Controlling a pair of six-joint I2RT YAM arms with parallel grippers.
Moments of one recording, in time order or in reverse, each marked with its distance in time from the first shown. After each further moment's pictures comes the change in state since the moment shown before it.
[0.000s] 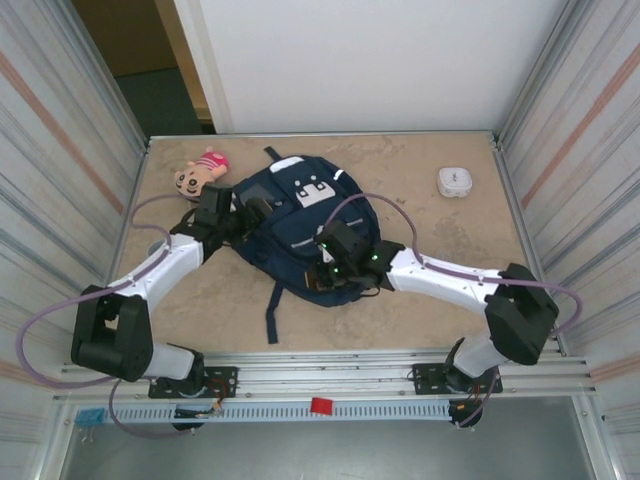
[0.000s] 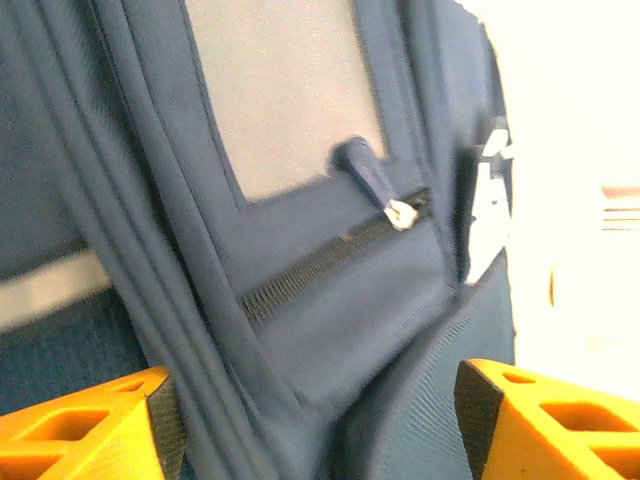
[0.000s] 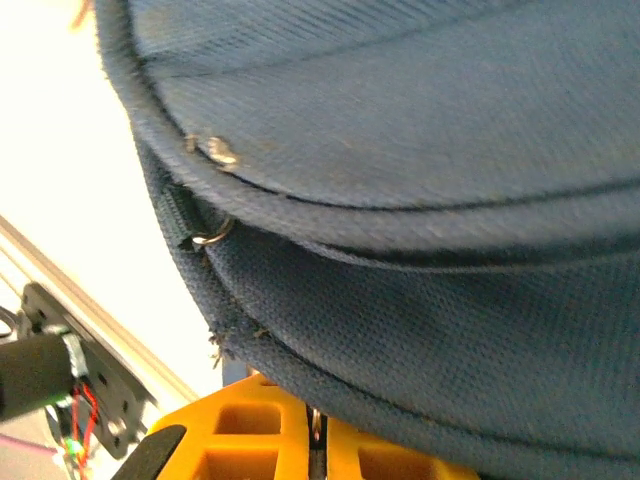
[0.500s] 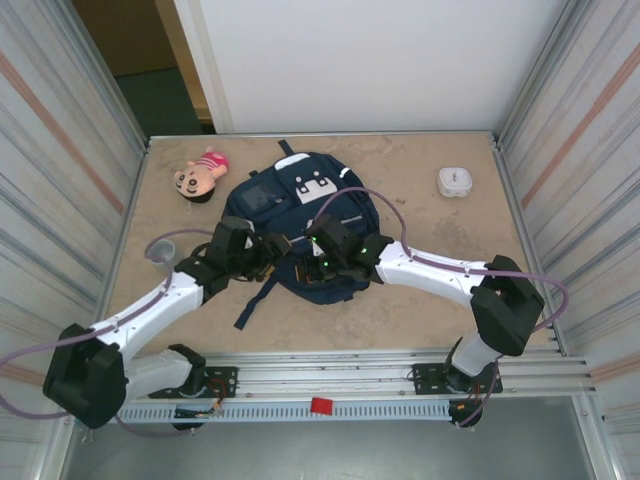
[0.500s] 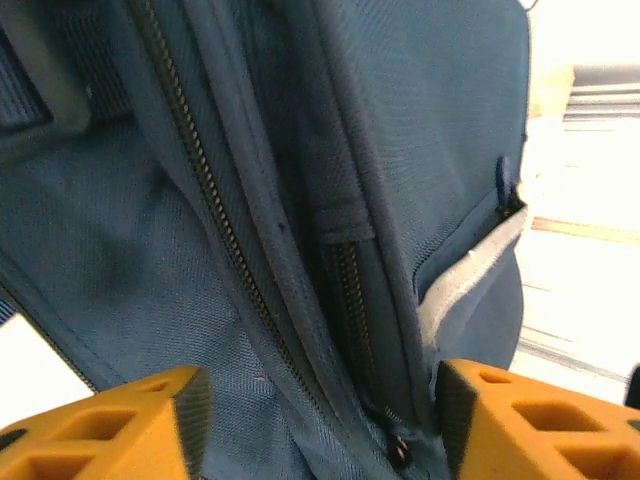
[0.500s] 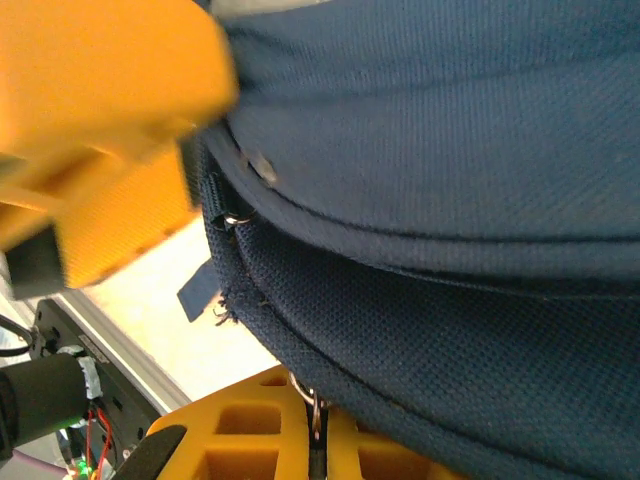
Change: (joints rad) left arm -0.245 -0.212 -0.245 0.034 0.031 -0.278; right arm 0.006 0.059 0.057 0.011 -0.005 -0.015
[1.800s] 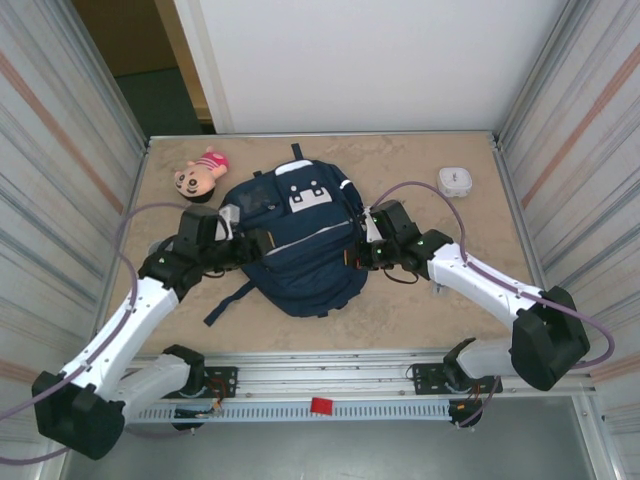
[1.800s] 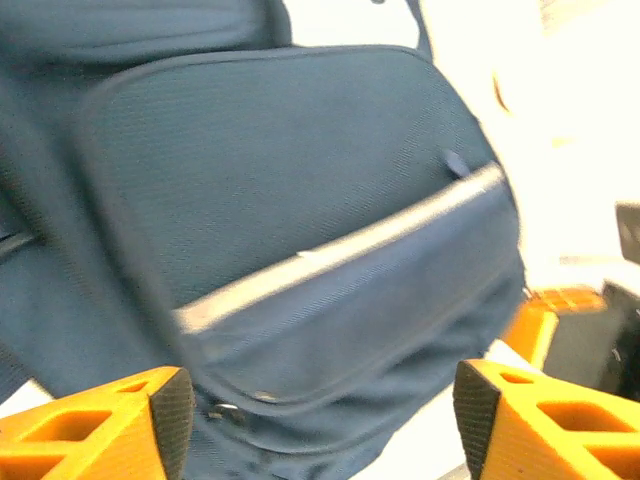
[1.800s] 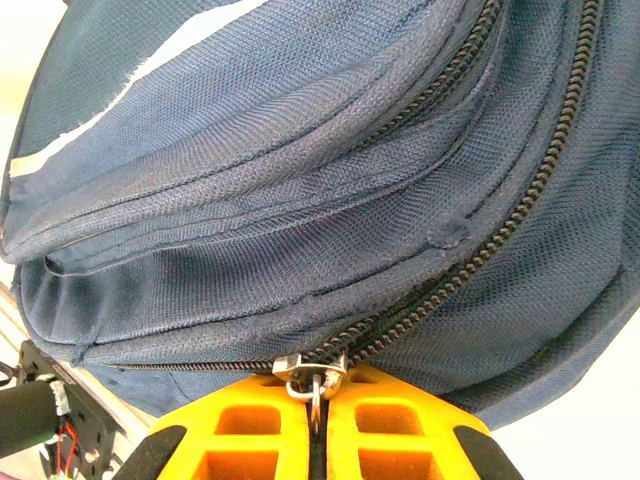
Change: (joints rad) left arm 0.111 -0.195 0.166 -0.350 0.094 0.583; right arm -0.313 -0.269 -0.204 -0.067 -0.109 -0.124
